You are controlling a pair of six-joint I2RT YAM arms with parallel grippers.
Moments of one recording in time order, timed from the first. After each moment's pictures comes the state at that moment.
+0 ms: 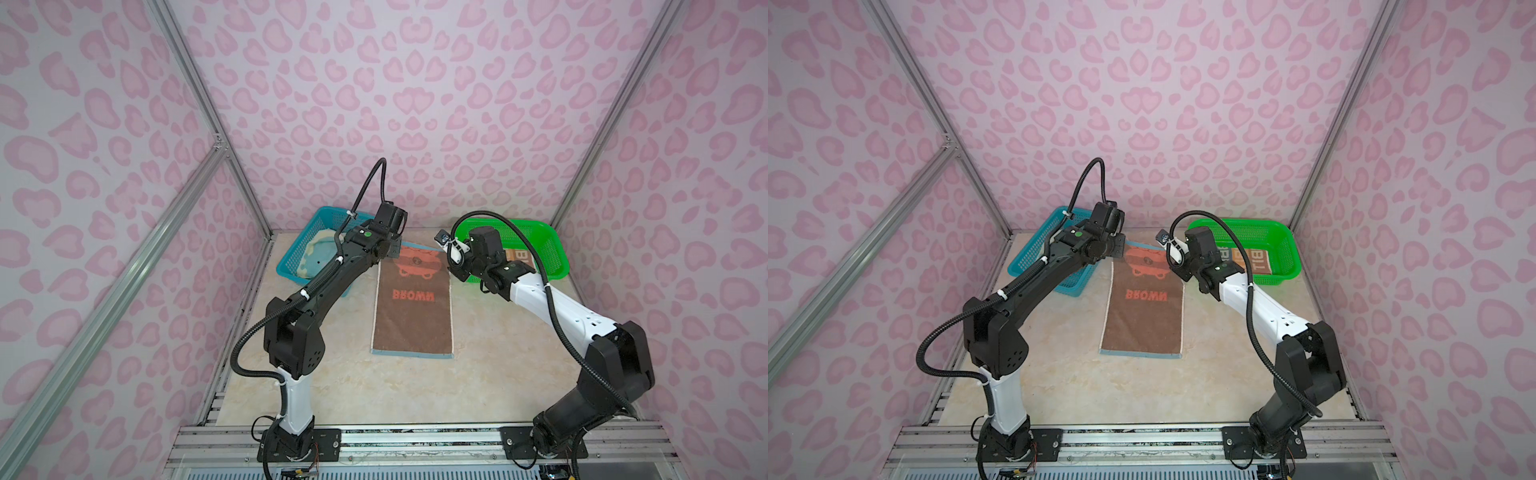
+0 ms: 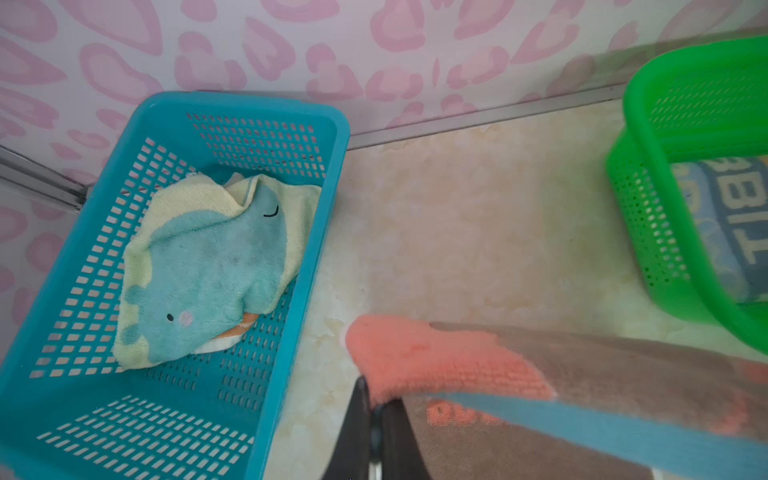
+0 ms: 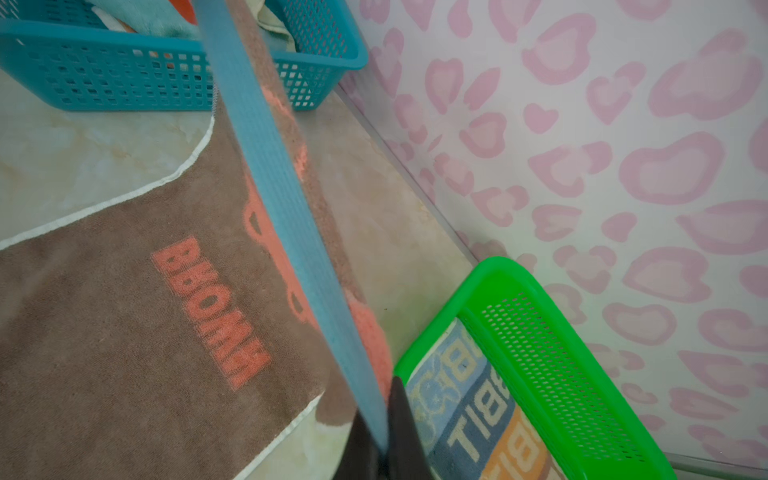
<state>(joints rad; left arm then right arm) -0.56 1.97 1.91 -0.79 -0.35 -0.22 0.50 1.63 1.30 -0.23 0.01 -0.56</state>
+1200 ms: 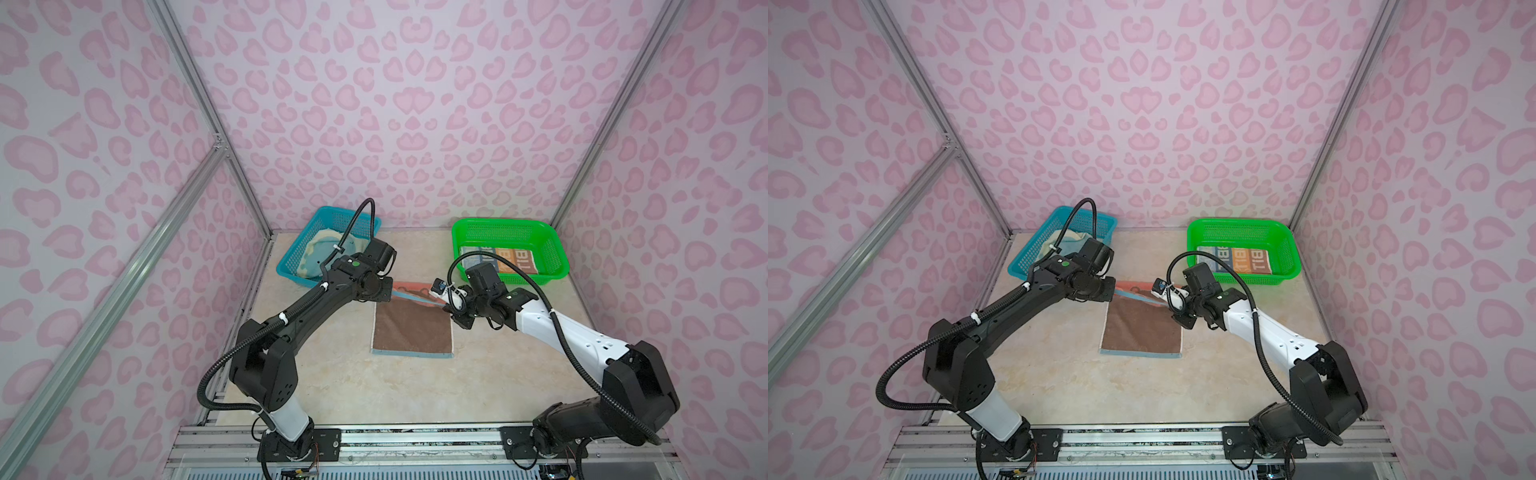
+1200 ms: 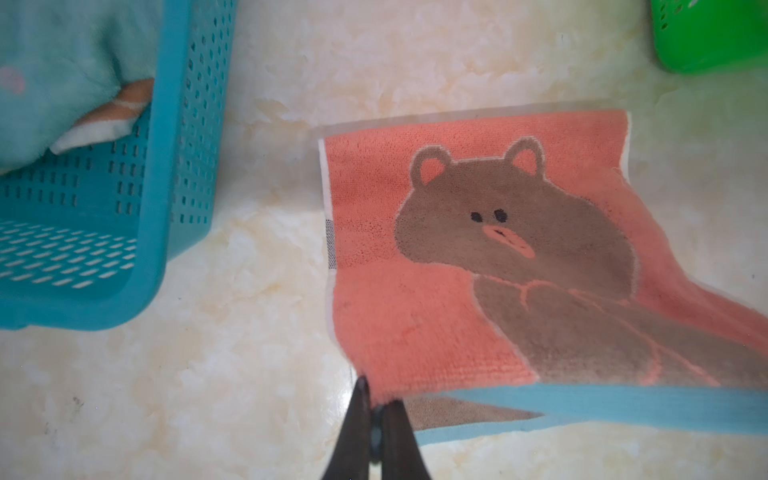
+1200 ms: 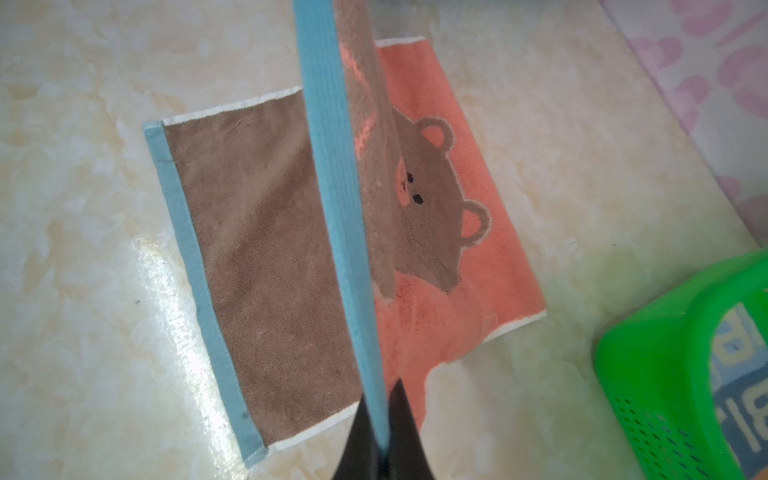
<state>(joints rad) -0.59 1.67 1.43 -0.91 -0.10 -0.35 0.59 1.44 1.00 -0.47 -0.22 -0.56</state>
